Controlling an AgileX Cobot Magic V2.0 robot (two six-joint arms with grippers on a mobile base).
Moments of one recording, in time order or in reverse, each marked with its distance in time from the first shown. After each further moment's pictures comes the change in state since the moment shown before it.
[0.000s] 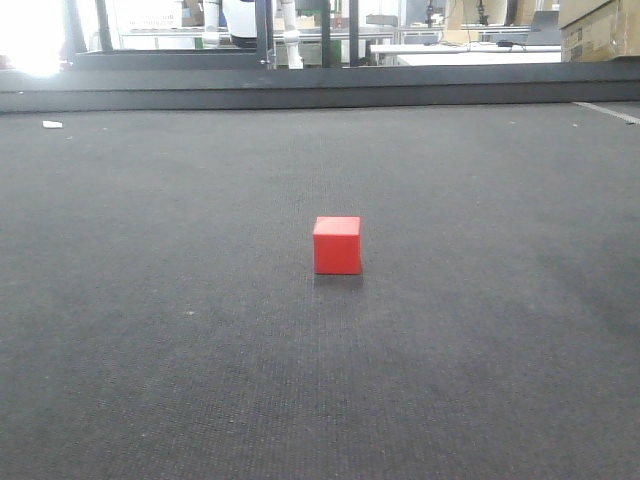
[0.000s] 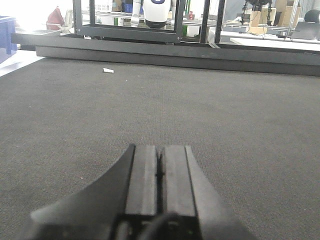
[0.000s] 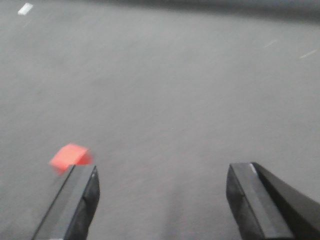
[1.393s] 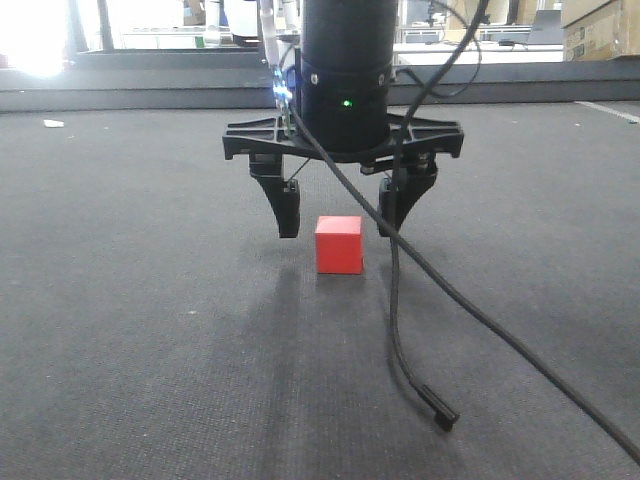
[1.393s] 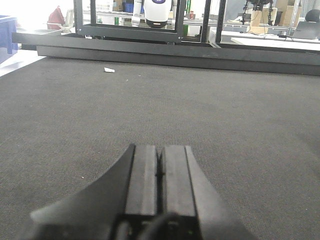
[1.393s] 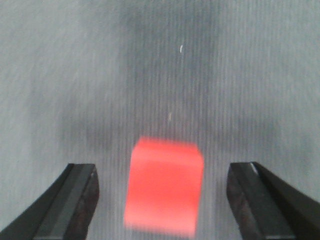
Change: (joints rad) left arm 0.000 0.000 0.000 0.000 0.000 0.000; right arm 0.428 1.243 -0.839 -0.356 0.424 0.874
